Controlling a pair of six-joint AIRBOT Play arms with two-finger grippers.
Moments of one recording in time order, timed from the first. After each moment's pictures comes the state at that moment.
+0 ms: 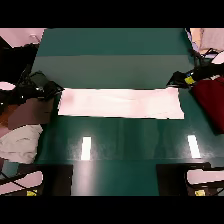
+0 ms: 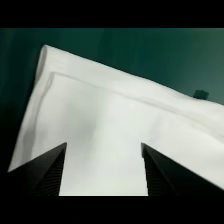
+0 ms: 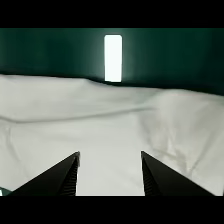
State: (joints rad) left arm 0.22 -1.32 0.96 0.69 -0.87 -1.22; right arm -0.19 -1.55 1.45 -1.11 1.30 1.40
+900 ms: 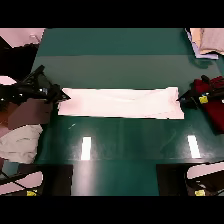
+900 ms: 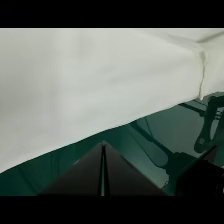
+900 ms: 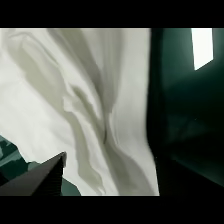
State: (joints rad) left arm 0.14 -1.33 1.01 0.67 -1.21 -1.23; right arm -0.54 -1.72 1.27 -0.85 1.47 1.11
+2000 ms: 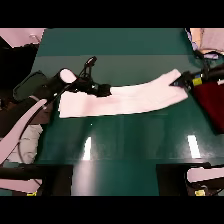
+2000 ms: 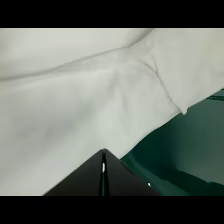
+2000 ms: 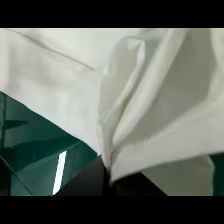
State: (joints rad) left arm -0.44 -1.57 1.31 0.78 -0.83 -1.39; right arm -0.30 -1.58 1.46 -0.71 1.53 1.09
